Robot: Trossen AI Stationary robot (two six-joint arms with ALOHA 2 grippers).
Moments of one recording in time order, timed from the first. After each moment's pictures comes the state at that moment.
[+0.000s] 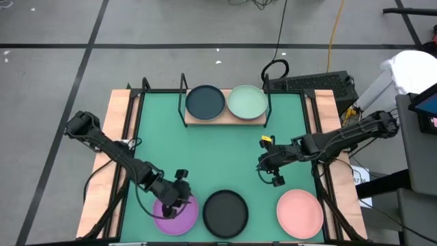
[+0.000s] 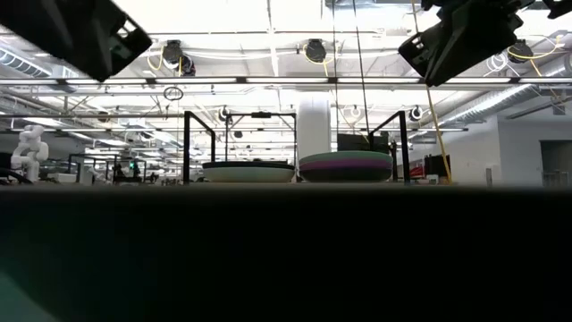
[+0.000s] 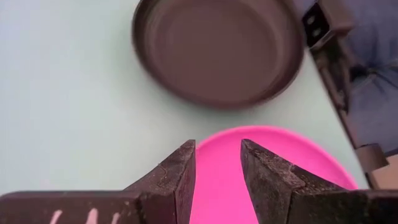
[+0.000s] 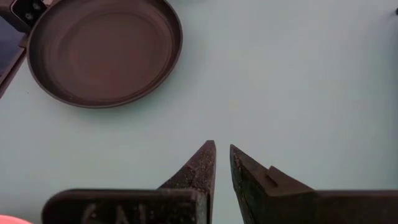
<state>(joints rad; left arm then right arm) -0.62 1.47 0.91 -0.30 -0.16 -0.37 0.26 1.17 0.80 -0.49 0.00 0.01</state>
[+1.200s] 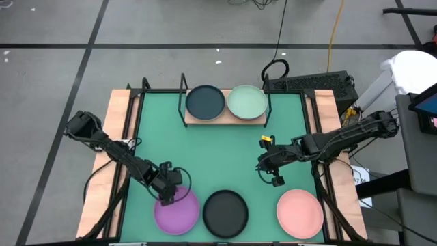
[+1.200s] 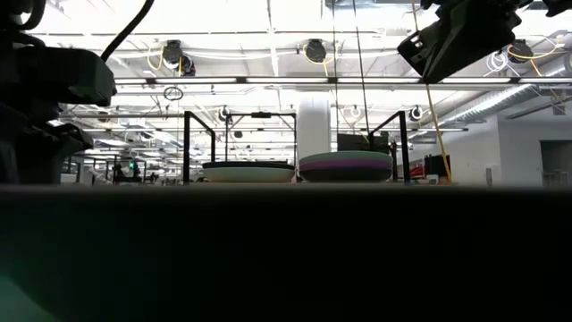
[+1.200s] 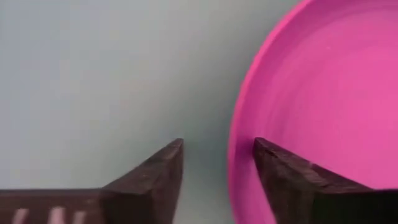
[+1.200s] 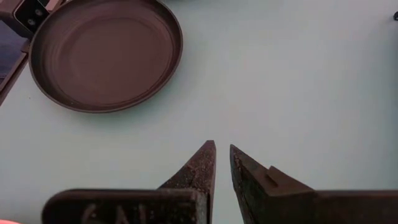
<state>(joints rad) -0.59 1.47 0.65 -0.37 -0.15 -0.73 0.26 1.17 0.80 -0.47 0.00 0.01</state>
